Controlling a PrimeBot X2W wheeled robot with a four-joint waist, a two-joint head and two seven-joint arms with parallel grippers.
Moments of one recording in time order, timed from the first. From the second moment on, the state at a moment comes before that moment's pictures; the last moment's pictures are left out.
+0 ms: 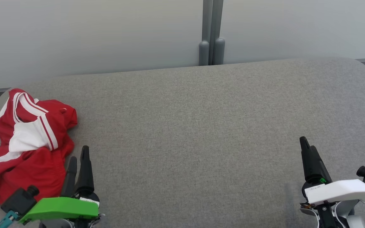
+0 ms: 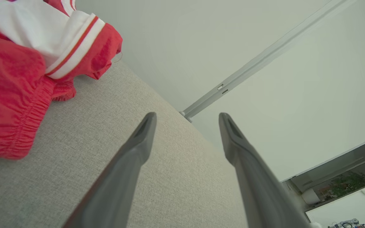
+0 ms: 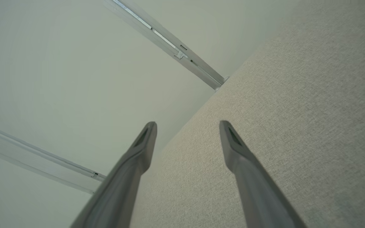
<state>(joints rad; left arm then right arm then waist) 0.03 0.04 -0.03 0.05 -0.98 -0.07 -0.07 0.01 -0.04 -0.03 0.07 0.98 0.13 -0.06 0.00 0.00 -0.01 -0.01</state>
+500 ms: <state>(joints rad) 0.05 0.04 -0.05 0.06 -0.69 -0.05 -0.12 0.02 -0.04 0.02 0.06 0.72 0.13 -0.11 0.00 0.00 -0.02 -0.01</state>
